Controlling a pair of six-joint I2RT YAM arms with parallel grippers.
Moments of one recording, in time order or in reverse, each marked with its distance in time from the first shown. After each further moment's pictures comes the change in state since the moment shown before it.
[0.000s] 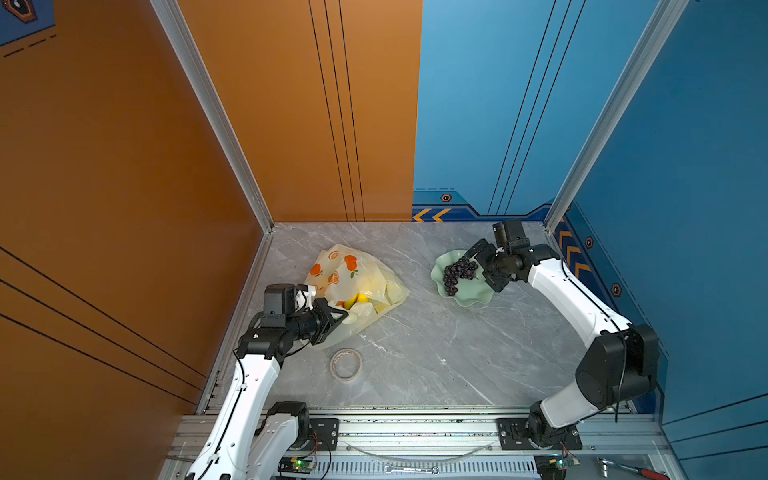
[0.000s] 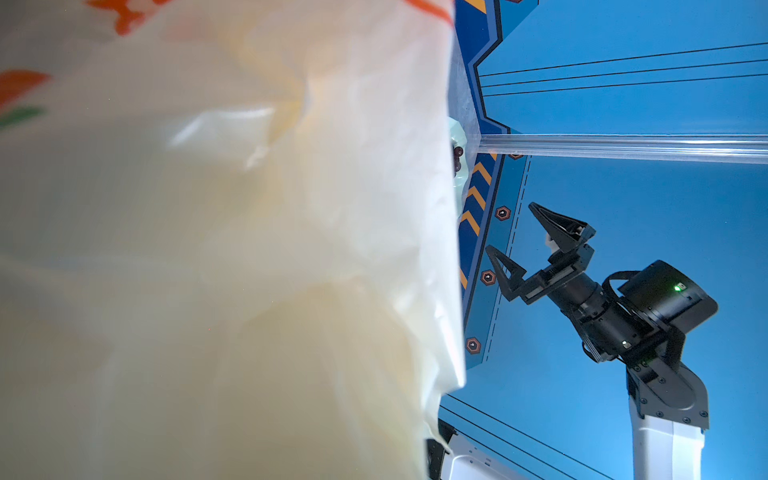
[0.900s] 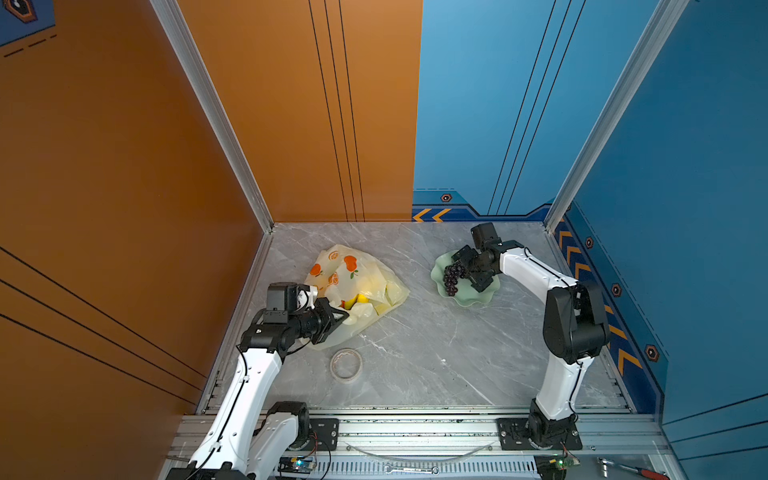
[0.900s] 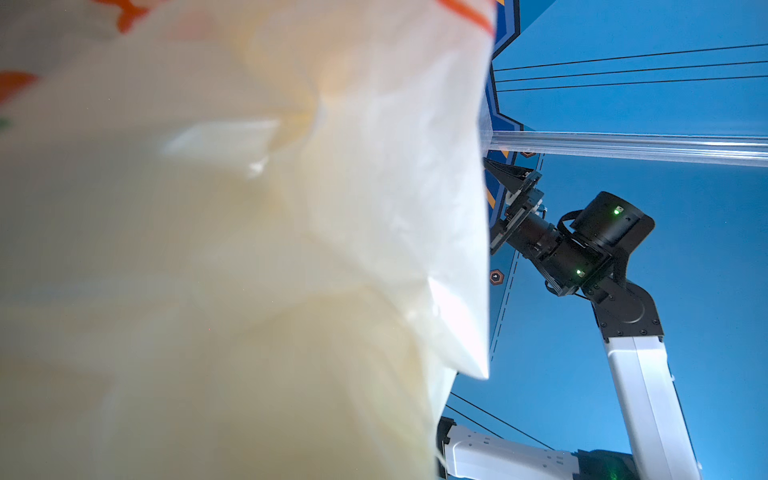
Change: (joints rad) left arm -0.004 0.040 0.002 -0.002 0.000 0.012; right arm 0.008 0.330 0.113 0.082 0.000 0.031
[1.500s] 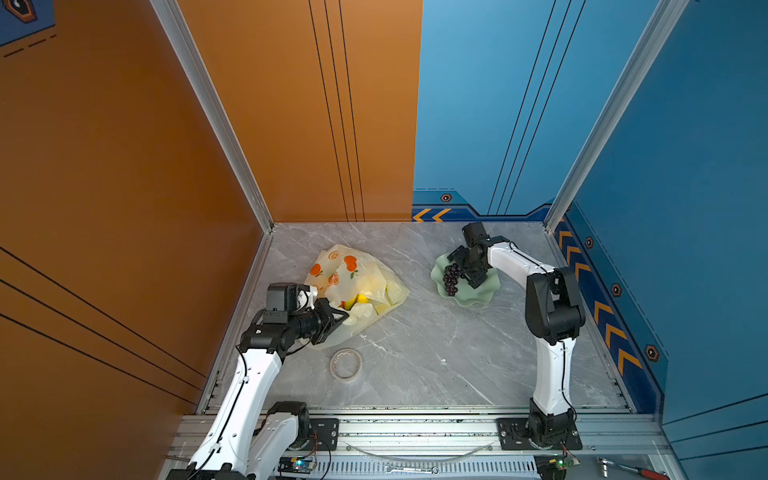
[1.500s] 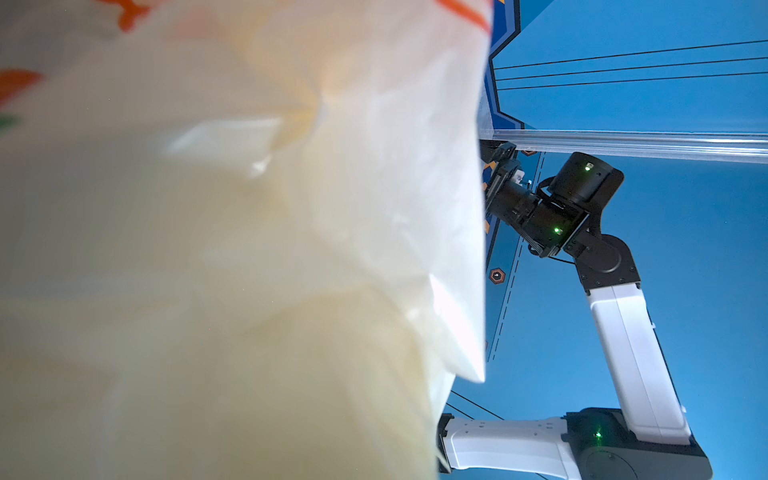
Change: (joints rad) left arm 0.001 -0.005 0.003 -0.008 0.000 0.008; right arm -0.001 0.205 0.161 -0.052 0.064 -0.023
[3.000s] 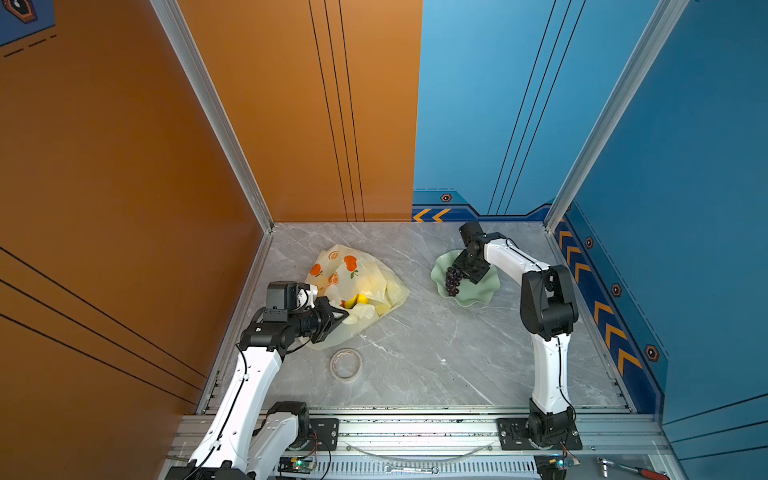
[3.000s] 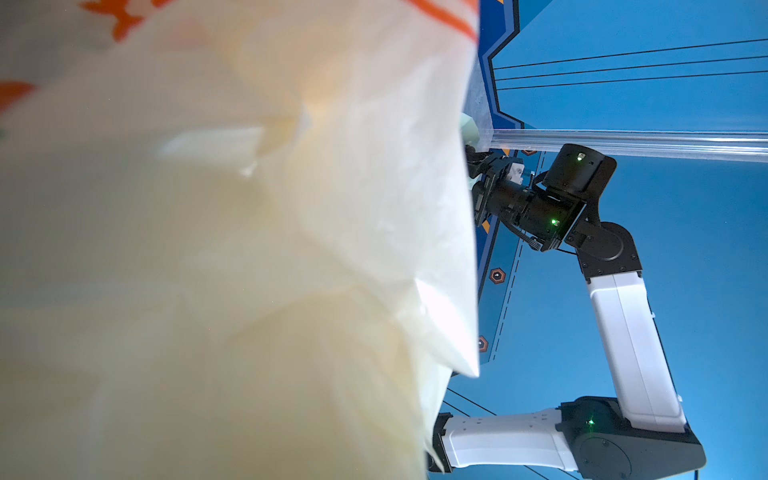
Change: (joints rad) left arm 0.000 0.018 0.012 -0.003 0.000 0.007; right arm 0.003 0.045 0.097 -0.115 0.086 -0.148
